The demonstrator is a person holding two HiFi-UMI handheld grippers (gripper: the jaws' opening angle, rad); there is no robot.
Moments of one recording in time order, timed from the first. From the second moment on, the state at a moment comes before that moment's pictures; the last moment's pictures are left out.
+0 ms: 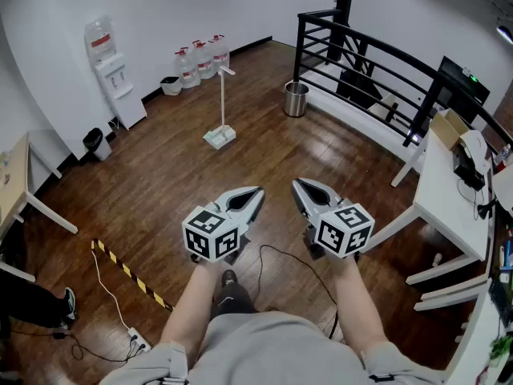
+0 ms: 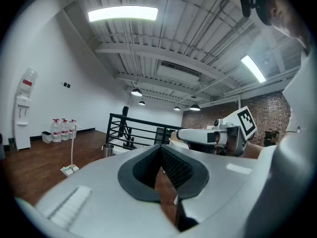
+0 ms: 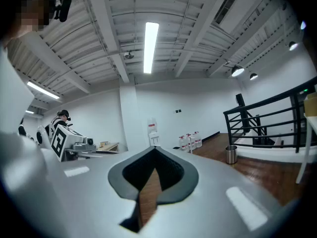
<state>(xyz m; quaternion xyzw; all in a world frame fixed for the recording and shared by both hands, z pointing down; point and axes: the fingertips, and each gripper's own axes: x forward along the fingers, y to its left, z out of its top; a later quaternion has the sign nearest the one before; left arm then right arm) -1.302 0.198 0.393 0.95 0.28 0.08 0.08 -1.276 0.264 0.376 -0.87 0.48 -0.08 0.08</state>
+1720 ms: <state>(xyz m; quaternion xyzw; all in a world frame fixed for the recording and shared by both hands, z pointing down) -0.603 -0.012 0.382 0.98 0.14 0.08 0.08 -0.562 0.064 0.363 -0.83 0.54 -0.12 0.09</state>
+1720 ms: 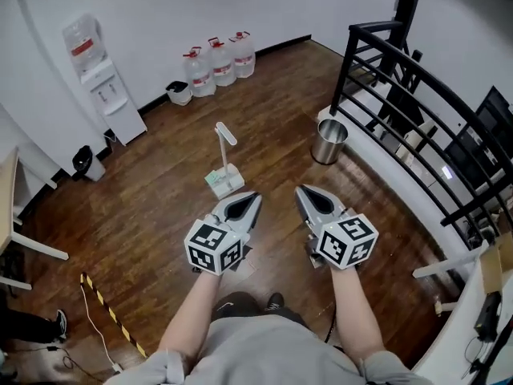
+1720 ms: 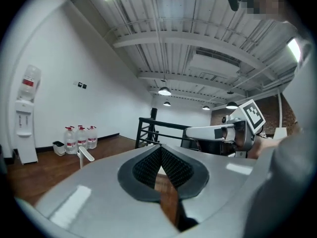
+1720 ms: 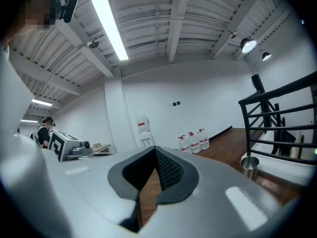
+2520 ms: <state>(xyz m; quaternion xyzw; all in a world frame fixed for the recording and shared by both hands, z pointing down) -0.290 -0.142 0.394 0.98 0.12 0.04 0.13 -0.252 -0.072 0.358 -0.83 0.54 -0.12 0.04</state>
